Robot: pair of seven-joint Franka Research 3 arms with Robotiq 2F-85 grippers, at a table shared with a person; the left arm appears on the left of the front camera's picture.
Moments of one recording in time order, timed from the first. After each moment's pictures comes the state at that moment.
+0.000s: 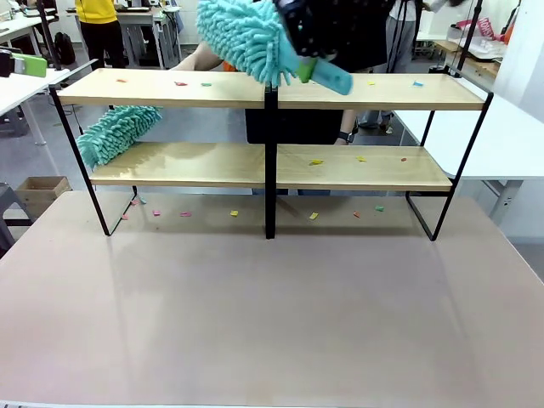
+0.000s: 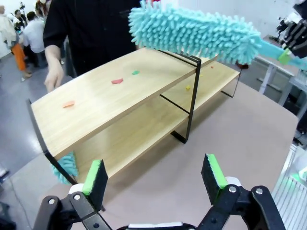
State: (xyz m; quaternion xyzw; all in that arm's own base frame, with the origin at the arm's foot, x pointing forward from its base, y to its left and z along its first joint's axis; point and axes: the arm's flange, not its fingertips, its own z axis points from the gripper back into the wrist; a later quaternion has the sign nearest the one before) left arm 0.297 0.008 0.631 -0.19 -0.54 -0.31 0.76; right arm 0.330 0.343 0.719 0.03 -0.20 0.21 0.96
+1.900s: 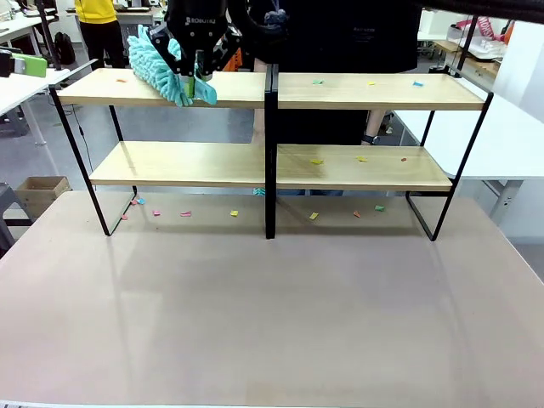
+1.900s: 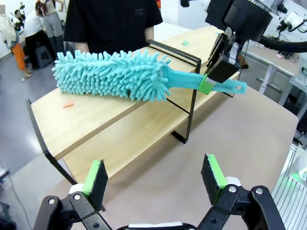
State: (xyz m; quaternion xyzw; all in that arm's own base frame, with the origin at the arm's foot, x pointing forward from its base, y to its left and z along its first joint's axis) left arm 0.297 0.008 0.631 -0.19 -0.54 -0.31 0.76; right arm 0.444 0.493 0.676 0.08 -0.14 0.23 0.96
